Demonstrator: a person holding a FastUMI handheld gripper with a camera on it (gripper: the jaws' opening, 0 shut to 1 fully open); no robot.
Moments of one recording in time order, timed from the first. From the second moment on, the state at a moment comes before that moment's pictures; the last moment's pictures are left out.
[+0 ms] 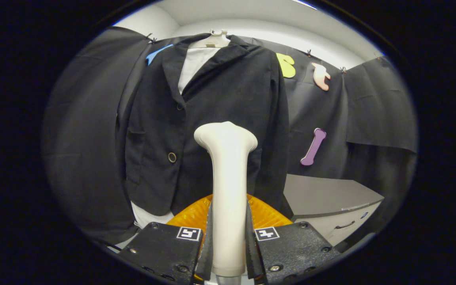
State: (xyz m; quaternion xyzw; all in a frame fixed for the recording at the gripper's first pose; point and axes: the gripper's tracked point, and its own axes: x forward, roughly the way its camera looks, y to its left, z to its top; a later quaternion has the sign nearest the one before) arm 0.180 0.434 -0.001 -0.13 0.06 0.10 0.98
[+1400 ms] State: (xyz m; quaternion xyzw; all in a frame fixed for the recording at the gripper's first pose) arm 0.099 0.409 -0.154 -0.17 0.25 0.10 0.95
